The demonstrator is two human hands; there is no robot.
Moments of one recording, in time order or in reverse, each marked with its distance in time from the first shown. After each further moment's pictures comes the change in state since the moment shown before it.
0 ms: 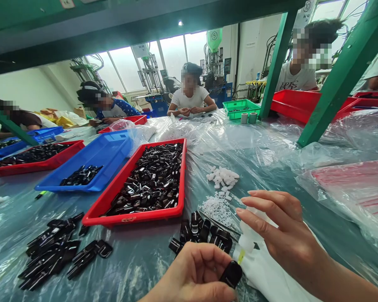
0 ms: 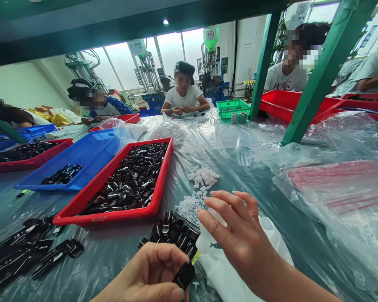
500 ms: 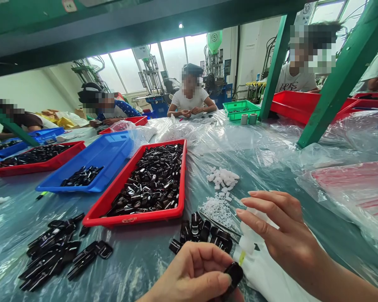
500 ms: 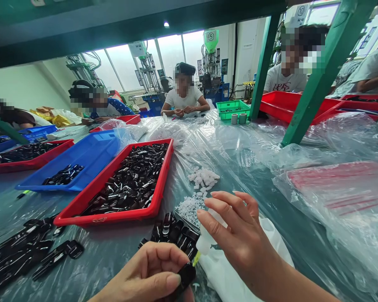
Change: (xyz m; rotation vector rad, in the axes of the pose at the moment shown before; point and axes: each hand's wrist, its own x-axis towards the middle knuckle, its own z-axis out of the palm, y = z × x) left_hand -0.008 0.010 0.004 0.005 0.057 -0.060; right_hand 0.003 -0.002 -0.001 0.045 0.021 0.005
